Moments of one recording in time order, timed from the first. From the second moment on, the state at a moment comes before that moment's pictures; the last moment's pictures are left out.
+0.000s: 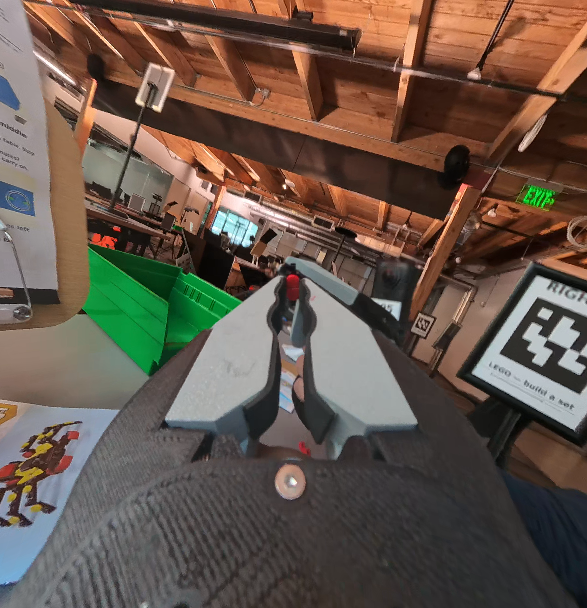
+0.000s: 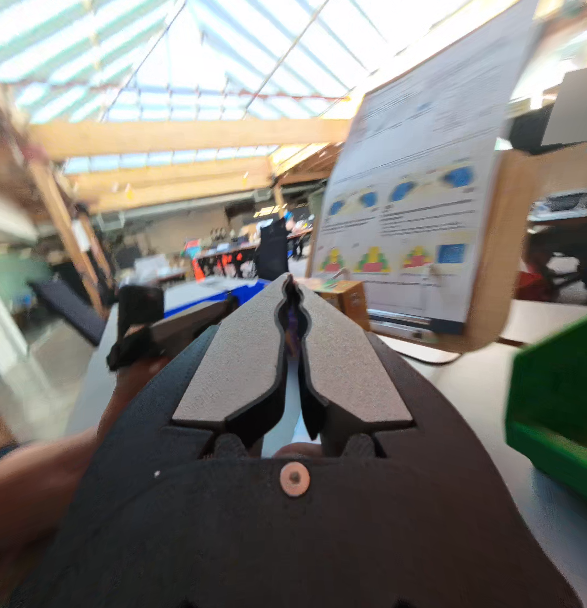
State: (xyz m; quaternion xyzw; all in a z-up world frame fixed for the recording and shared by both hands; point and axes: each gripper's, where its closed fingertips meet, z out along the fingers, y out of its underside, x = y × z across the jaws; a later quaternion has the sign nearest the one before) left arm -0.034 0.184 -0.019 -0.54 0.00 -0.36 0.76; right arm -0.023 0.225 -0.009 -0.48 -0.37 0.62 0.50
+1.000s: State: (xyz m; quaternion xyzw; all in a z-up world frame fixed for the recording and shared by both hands) left arm -0.004 0.173 -0.020 -0.54 0.07 -0.50 0.68; right arm -0.011 0.169 -0.015 -0.35 -0.50 0.73 0.31
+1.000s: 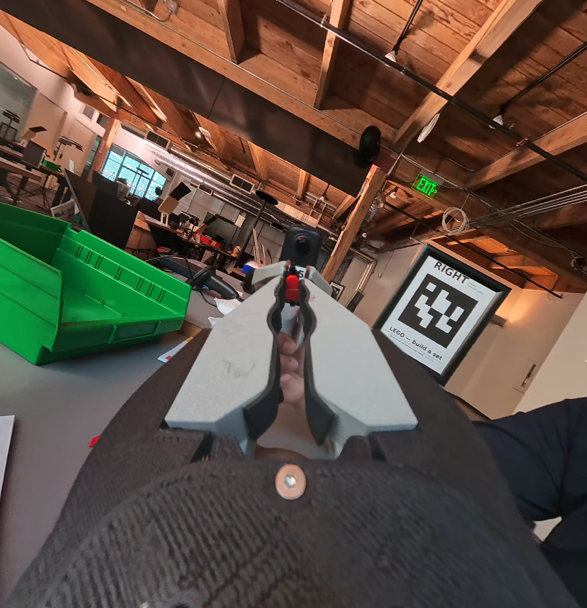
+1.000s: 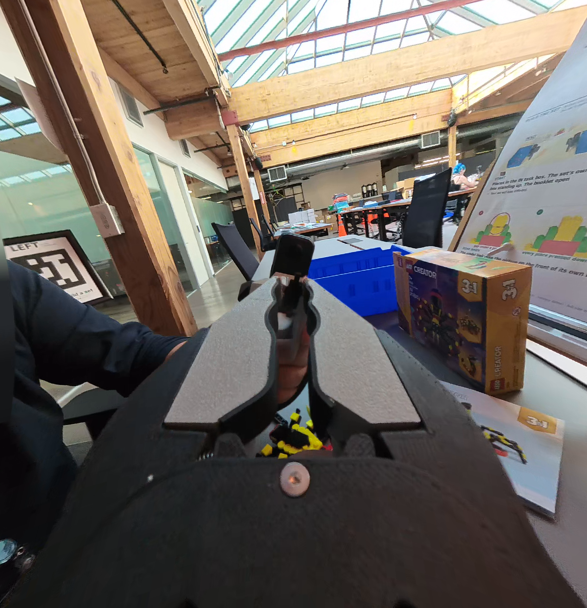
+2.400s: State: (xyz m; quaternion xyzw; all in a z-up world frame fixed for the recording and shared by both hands) left arm -0.005 0.175 -0.019 -0.56 0.09 -0.41 0.72; right arm -0.010 0.172 -0.019 -0.36 -0.51 0.72 0.31
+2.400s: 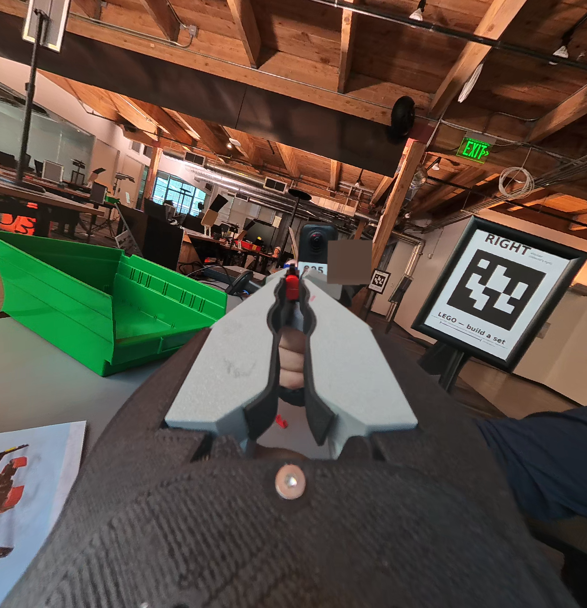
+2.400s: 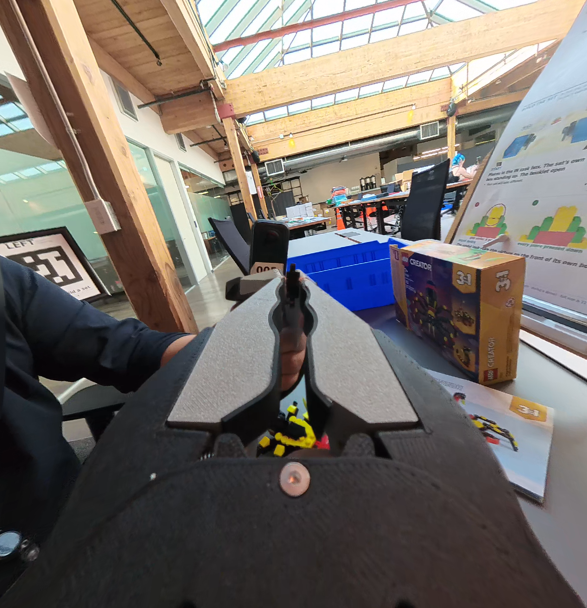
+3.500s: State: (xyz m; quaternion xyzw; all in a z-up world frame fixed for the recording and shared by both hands) left arm -0.011 0.174 -0.020 -0.55 0.08 -0.45 0.70; right arm -0.013 0.169 -0.028 -0.38 -0.52 0.71 0.28
